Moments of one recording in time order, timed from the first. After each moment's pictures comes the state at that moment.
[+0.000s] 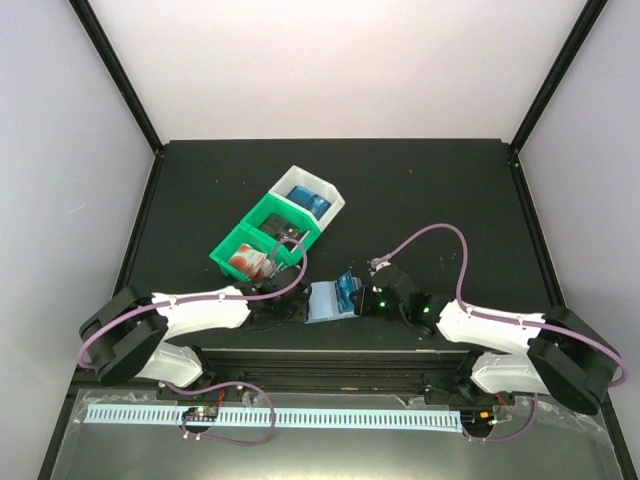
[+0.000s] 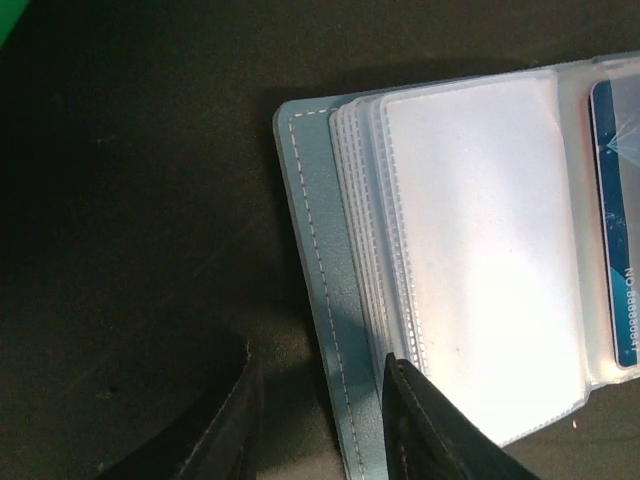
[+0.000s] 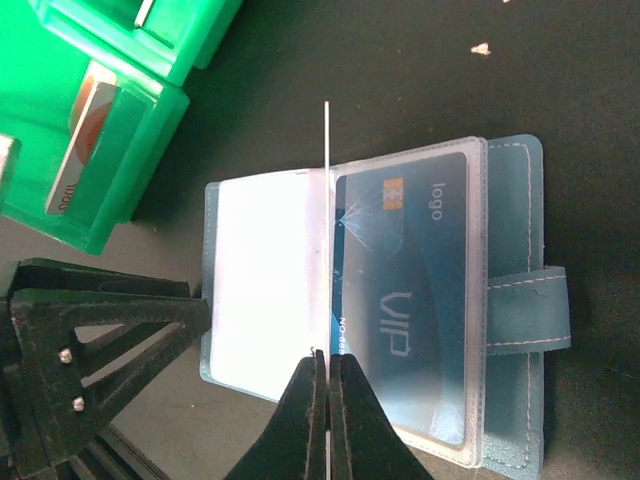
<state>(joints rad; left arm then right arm) -0.90 1.37 0.56 -0.27 -0.07 -0.90 0.90 1.21 0.44 0.05 -0.04 0.90</state>
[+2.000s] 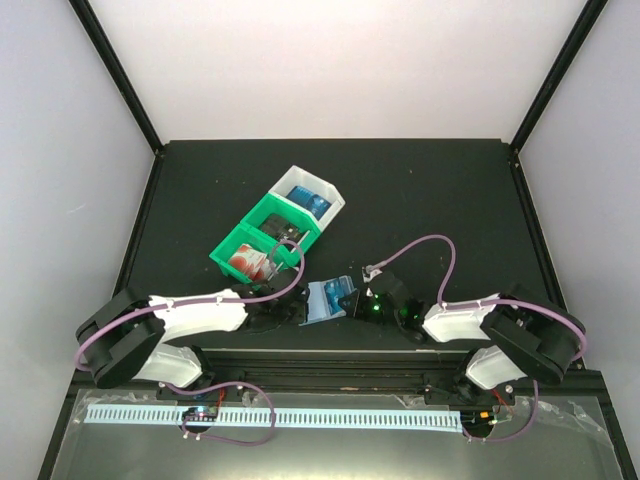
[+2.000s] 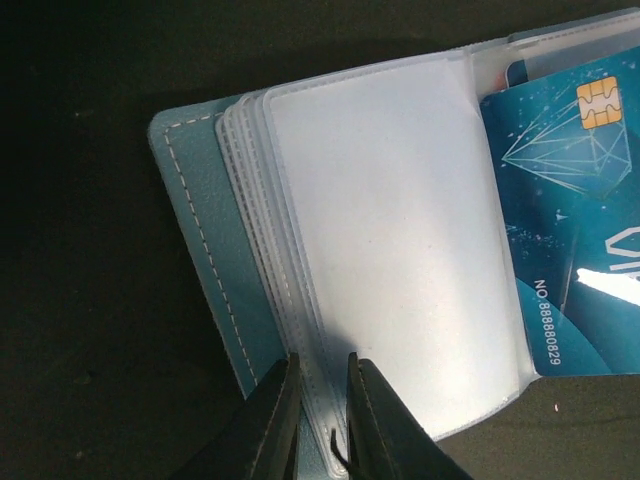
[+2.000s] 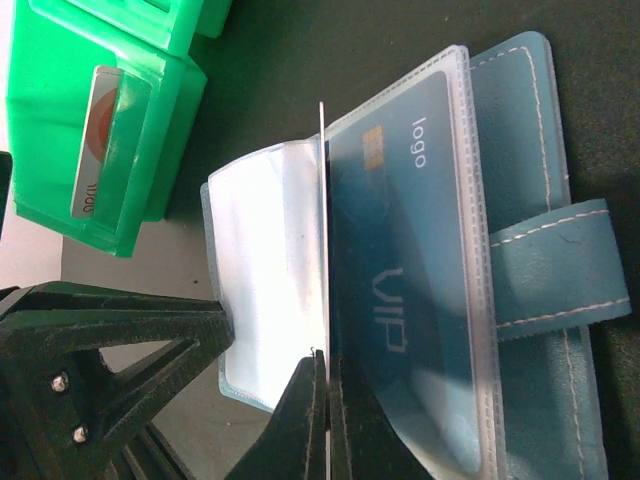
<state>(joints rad) -0.90 1.35 0.53 -0.22 -0.05 -0.92 0.90 1.45 0.34 0.47 -0.15 1.05</state>
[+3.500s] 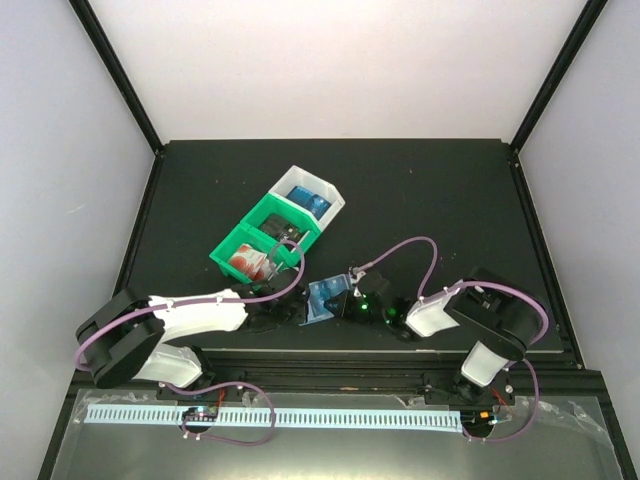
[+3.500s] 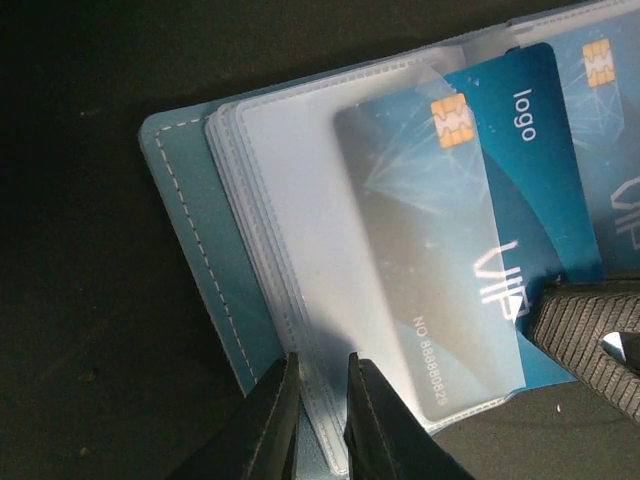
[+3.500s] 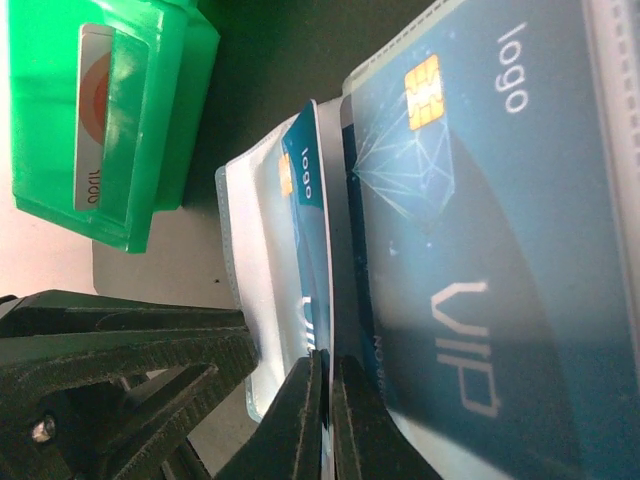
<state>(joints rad) -0.90 1.35 0.53 -0.24 -0.06 -0.92 0.93 1.66 0.40 0.66 -0.22 1.13</state>
